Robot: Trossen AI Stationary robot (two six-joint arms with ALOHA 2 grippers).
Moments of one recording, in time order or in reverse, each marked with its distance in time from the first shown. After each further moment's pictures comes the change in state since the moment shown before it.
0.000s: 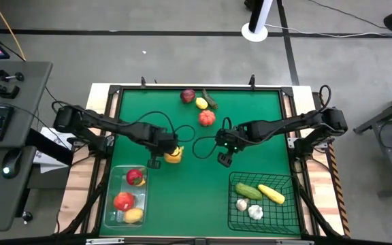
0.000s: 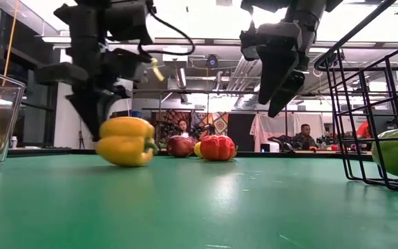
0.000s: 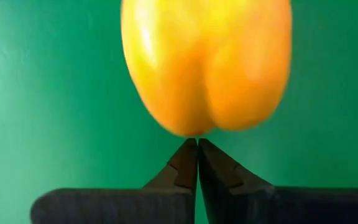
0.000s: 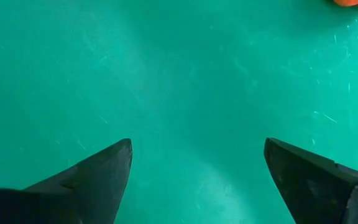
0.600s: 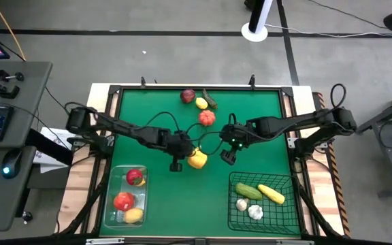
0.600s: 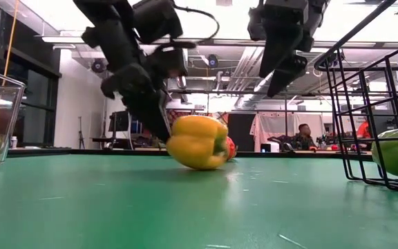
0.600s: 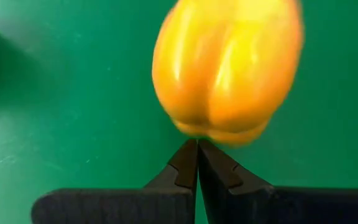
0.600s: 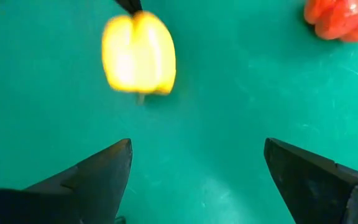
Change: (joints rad) left arm -0.013 0.148 0.022 0.513 0.047 -0.050; right arm 0.000 -0.109 0.000 -0.003 0.000 -0.018
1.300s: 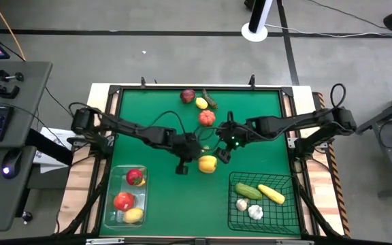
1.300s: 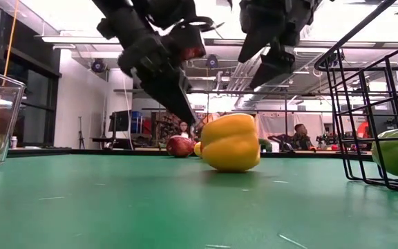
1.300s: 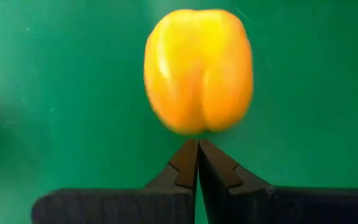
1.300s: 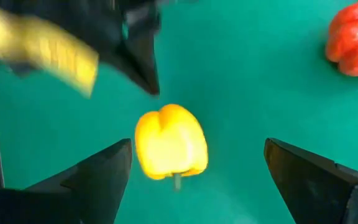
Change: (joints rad) left arm 0.002 0.049 0.119 0.014 0.098 0.050; right arm -0.007 0.003 0.000 0.149 -0.026 0.030
